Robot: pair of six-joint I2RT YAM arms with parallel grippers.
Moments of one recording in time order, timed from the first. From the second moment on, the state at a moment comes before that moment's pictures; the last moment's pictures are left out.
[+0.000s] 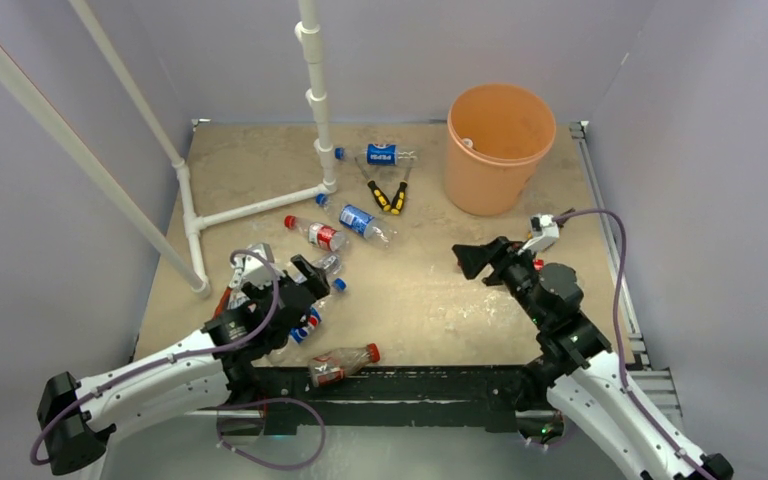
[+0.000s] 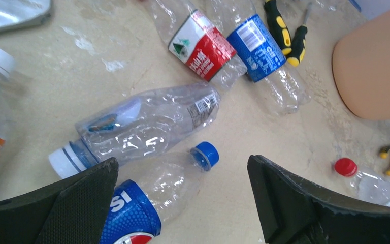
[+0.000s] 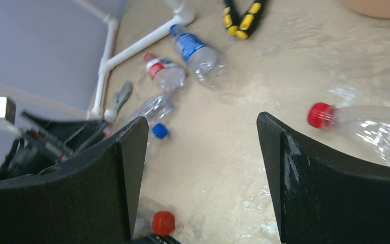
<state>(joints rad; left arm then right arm) -0.97 0.69 0.44 -0.46 -0.87 -1.15 0.51 0.50 0.41 -0.01 0.00 0.62</state>
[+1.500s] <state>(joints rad) -0.97 1.12 0.14 0.94 -0.15 -1.03 -0.16 0.98 0.43 -0.13 0.45 0.89</state>
